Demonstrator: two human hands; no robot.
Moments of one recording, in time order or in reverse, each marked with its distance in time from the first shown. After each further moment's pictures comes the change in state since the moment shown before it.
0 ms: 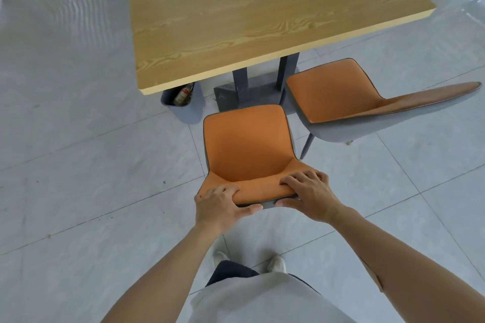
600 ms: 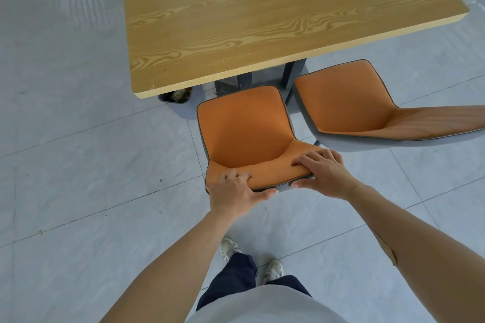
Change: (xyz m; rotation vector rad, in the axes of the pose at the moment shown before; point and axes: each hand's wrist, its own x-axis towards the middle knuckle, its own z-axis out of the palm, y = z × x) left_hand 0.100 0.022 -0.026 0.027 0.030 -0.019; right_hand 0.105 0.053 -0.056 0.047 -0.053 0.002
